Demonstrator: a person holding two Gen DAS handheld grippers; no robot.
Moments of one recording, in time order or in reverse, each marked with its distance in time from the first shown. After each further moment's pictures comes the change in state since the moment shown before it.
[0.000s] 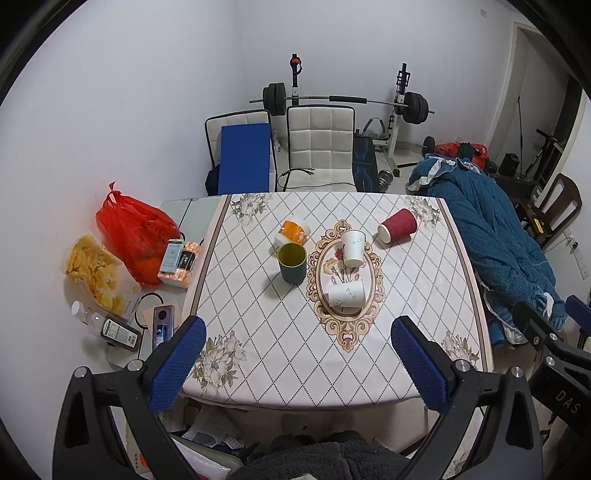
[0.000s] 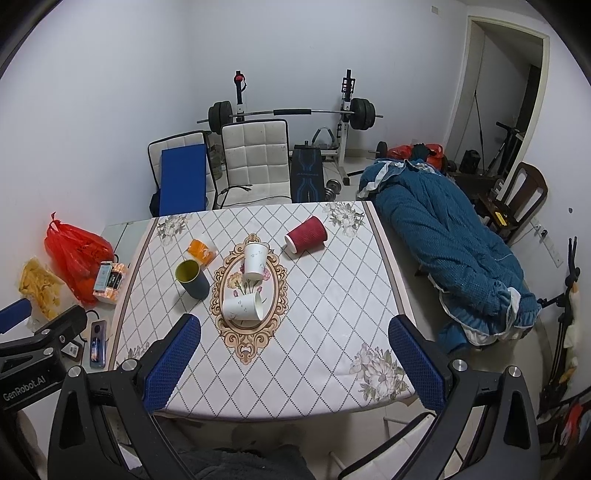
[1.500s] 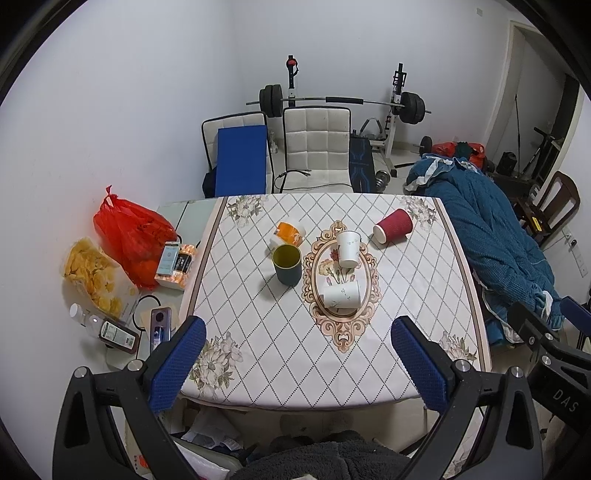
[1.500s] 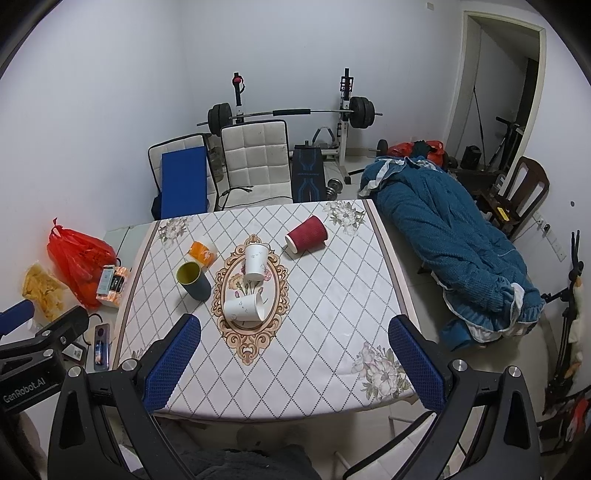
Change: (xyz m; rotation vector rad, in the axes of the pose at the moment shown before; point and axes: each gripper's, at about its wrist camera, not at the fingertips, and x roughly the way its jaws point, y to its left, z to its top) left arm -0.001 -0.007 0.001 -0.004 0.009 -0.002; right arm 0.000 0.002 0.001 0.009 0.010 0.012
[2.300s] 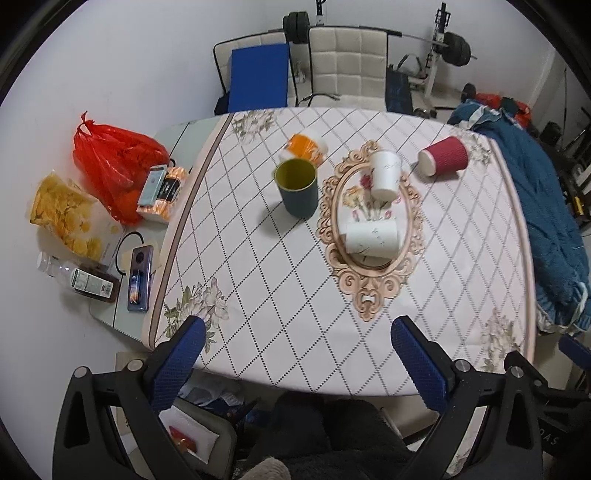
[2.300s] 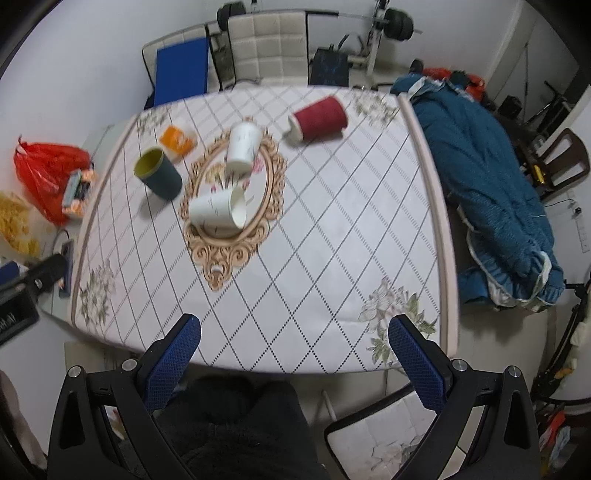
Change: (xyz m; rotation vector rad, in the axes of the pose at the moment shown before) left arm 0.171 -0.023 -0.038 -0.055 0.272 0.127; right arm 0.211 -0.037 -0.062 -0.094 0.399 0.055
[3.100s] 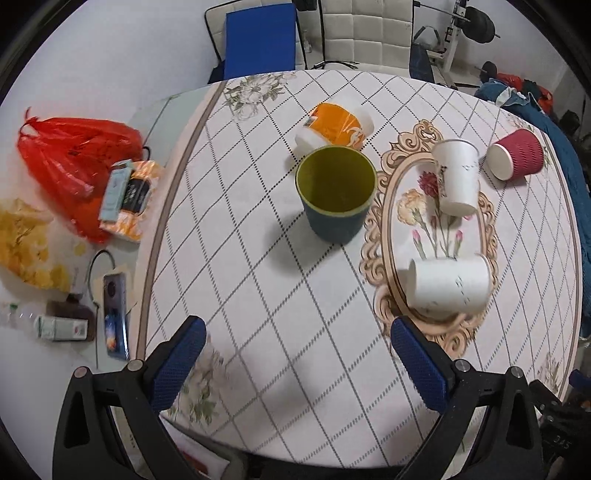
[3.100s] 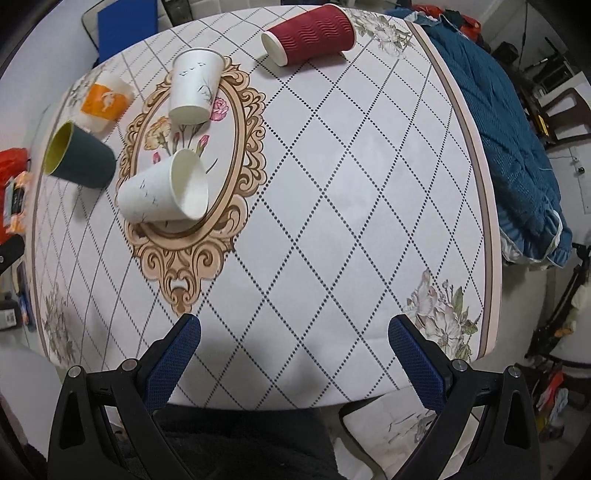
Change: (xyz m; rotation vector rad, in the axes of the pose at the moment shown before) left arm 0.161 0.033 0.087 0.013 0.107 0.004; right arm 0.160 0.014 0.056 0.114 0.263 -0.060
